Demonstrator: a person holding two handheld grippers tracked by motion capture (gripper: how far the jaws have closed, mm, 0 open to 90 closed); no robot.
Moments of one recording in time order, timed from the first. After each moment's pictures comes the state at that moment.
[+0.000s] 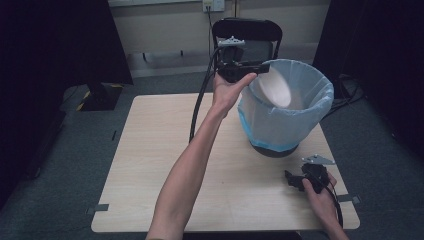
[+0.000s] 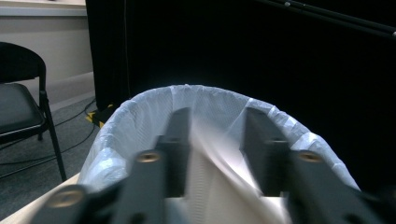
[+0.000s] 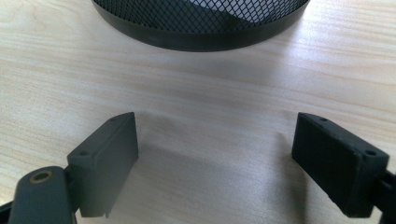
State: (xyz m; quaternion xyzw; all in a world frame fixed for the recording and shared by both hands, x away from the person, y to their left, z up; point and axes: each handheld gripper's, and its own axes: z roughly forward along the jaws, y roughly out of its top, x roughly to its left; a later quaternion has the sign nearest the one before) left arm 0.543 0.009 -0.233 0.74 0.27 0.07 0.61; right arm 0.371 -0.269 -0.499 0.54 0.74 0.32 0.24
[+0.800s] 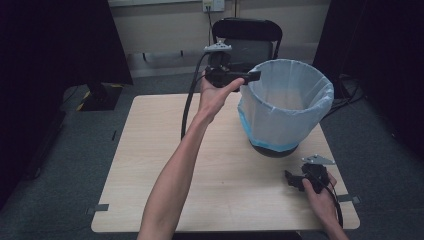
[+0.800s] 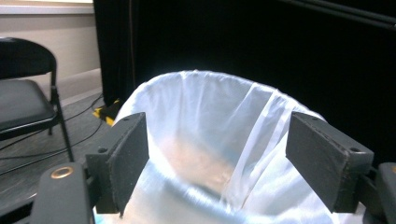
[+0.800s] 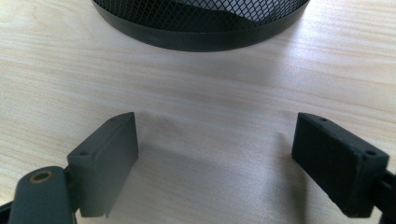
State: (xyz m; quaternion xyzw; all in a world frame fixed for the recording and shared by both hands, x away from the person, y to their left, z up) left arm 0.529 0.049 -0.239 0.75 0.28 0.09 0.60; right arm 0.371 -0.269 -0.499 0.54 0.74 0.32 0.24
